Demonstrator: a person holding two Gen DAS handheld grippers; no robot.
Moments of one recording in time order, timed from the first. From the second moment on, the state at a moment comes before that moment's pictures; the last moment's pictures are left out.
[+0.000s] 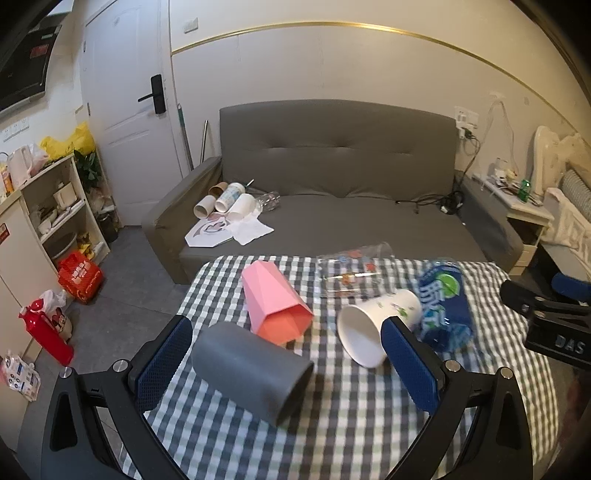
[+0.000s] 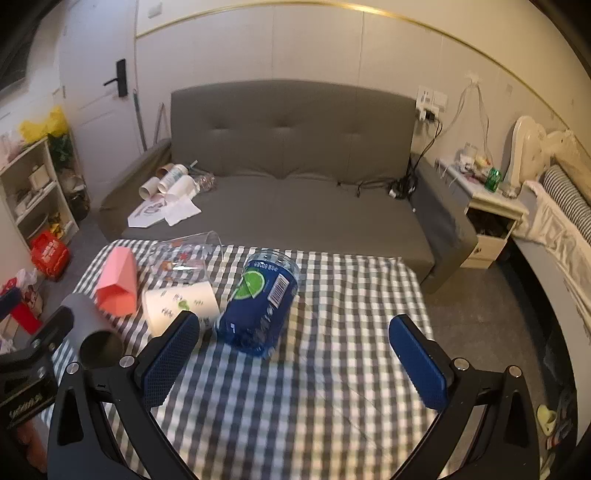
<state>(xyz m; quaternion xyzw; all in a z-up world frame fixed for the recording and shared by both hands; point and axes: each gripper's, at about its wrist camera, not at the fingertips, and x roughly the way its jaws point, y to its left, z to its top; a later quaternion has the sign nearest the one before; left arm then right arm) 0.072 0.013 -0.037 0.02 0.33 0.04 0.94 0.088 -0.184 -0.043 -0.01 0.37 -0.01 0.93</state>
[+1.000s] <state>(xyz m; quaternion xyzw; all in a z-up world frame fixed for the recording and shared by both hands) 0.062 0.019 -0.060 -0.02 0.38 0.04 0.92 0.109 -0.182 -0.141 0.08 0.51 0.03 0.86</state>
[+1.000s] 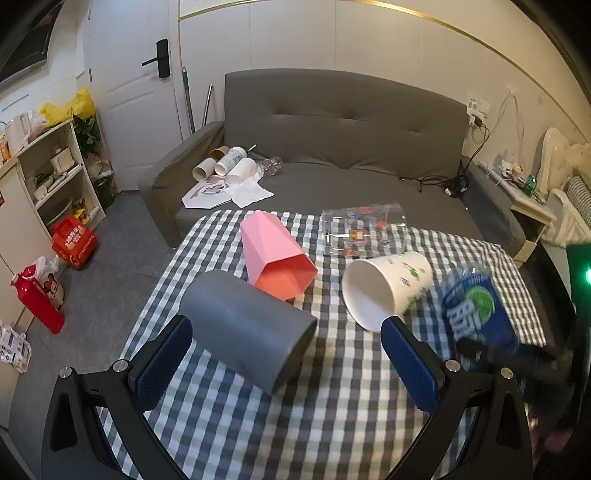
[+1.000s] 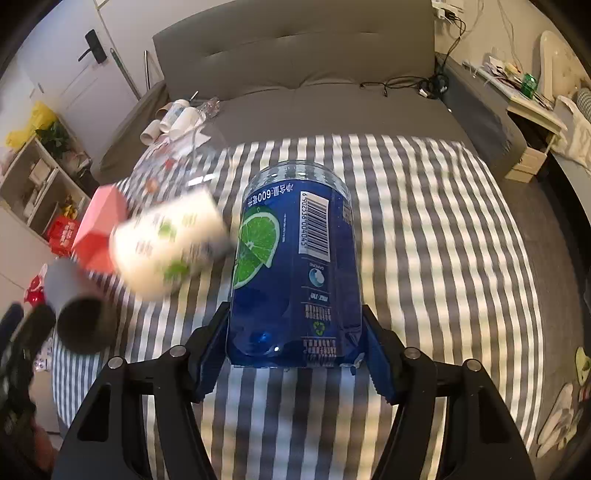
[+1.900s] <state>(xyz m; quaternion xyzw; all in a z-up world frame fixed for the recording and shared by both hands) 0.004 -0.004 -0.012 -0.01 0.36 0.06 0.93 -0.049 -0.163 -0.077 -0.06 0.42 0.12 0.90</state>
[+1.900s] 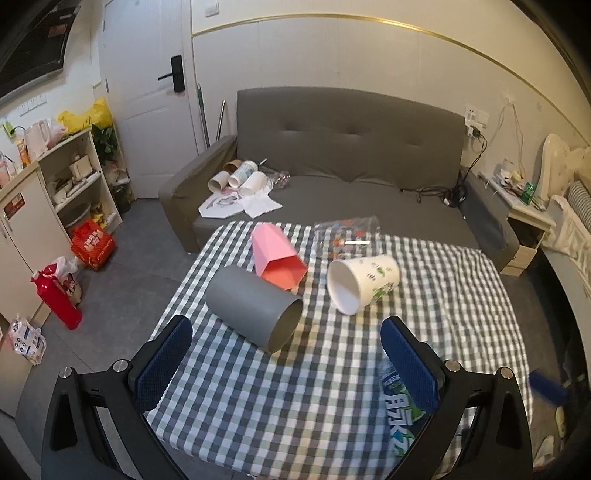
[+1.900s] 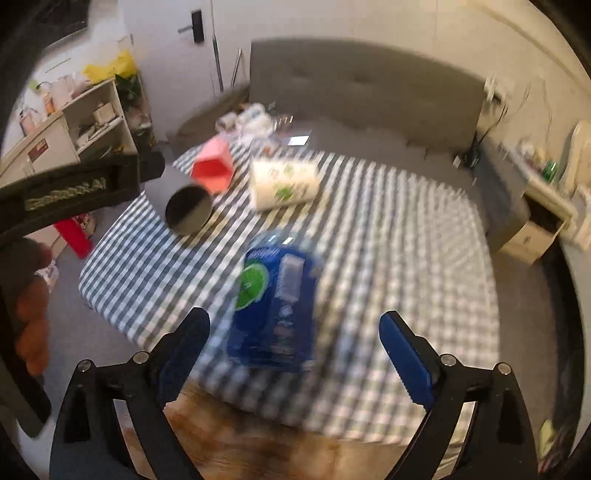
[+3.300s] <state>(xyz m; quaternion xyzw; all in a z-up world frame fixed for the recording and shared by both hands) 0.080 -0.111 -0.104 -0.05 0.57 -0.06 0.82 -0.007 -0.296 -0.106 -0.04 0.43 -0.01 0.90</state>
